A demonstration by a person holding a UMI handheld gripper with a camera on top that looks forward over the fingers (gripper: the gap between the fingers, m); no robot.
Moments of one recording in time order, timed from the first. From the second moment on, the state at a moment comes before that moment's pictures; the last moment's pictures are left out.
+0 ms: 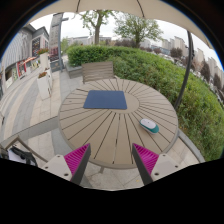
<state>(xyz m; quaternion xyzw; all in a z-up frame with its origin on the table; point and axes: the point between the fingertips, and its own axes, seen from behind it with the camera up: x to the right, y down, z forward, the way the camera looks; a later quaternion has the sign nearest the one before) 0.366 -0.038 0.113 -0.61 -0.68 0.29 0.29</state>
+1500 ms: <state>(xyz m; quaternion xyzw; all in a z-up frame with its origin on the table) 0.150 0.178 -0.018 -0.66 -0.64 0.26 0.30</state>
